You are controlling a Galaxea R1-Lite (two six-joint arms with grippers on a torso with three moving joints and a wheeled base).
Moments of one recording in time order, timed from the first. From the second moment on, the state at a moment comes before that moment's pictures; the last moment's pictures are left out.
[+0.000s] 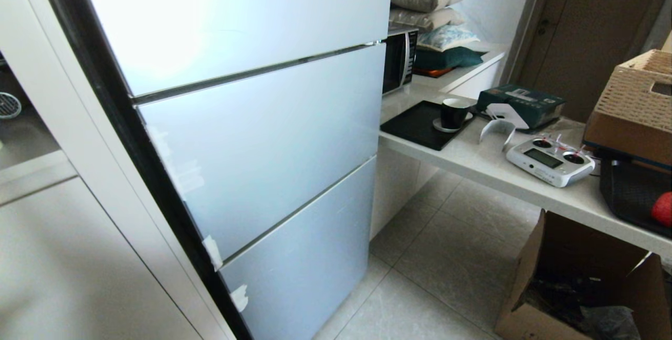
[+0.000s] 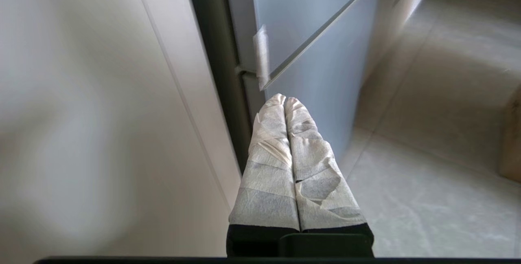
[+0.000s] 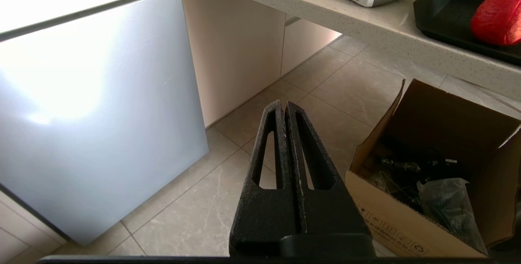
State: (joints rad) left arm 0.00 0.00 0.00 0.00 -0.02 0.11; right arm 0.00 0.00 0.00 0.00 0.00 0.00
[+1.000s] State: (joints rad) left arm -0.01 0.83 -0.50 -0.29 -0.22 -0.92; right arm 0.00 0.00 0.00 0.00 0.00 0.00
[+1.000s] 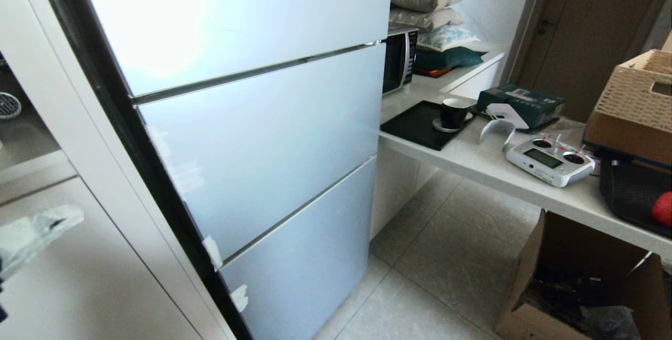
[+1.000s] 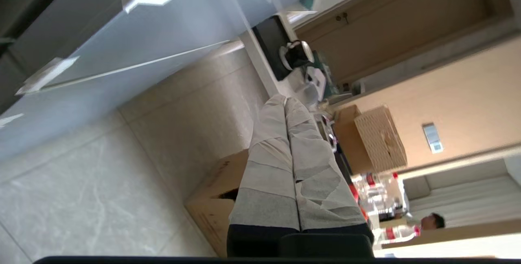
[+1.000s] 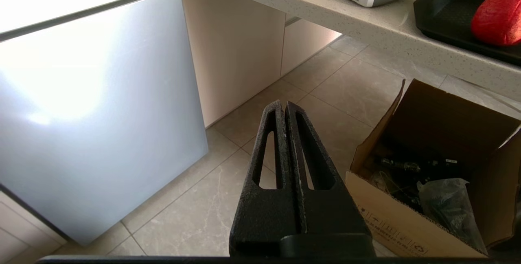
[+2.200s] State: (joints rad) left arm -0.06 1.51 -0.64 -0.89 0.13 -0.94; right arm 0.00 0.00 0.00 0.00 0.00 0.00
